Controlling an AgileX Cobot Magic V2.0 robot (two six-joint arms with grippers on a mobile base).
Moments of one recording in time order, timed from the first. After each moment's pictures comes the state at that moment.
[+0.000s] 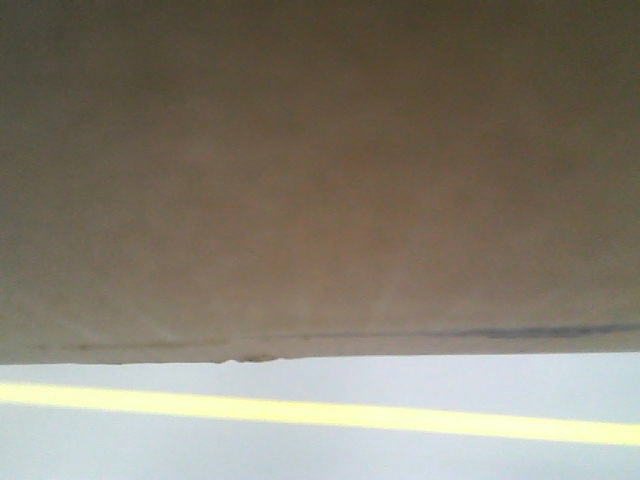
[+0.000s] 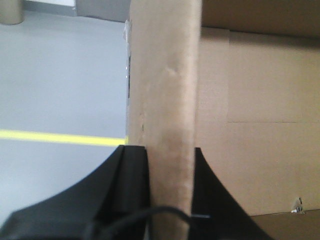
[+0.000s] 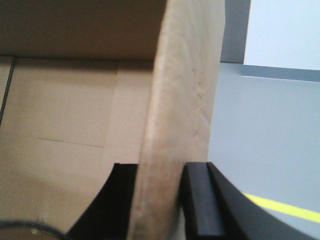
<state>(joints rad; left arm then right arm) -0.24 0.20 -0.99 -0.04 1.13 -0.14 -0.01 0.19 -0.89 0.38 0.98 -0.11</state>
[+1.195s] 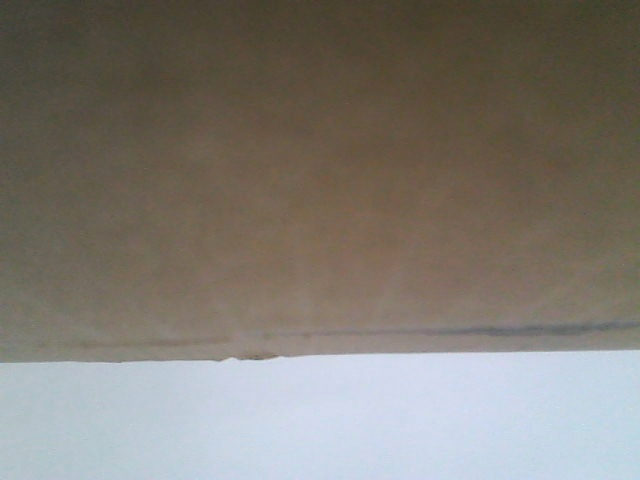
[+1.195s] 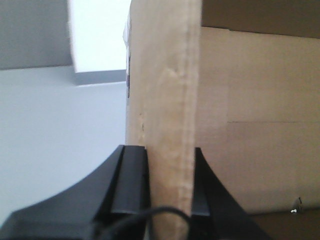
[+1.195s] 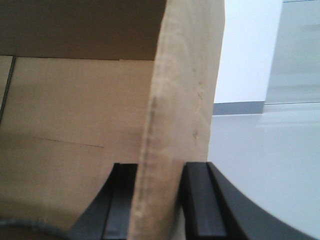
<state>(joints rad) -0.24 0.20 -0.99 -0.04 1.13 -0.14 -0.01 0.19 -0.89 0.38 0.98 -0.11</state>
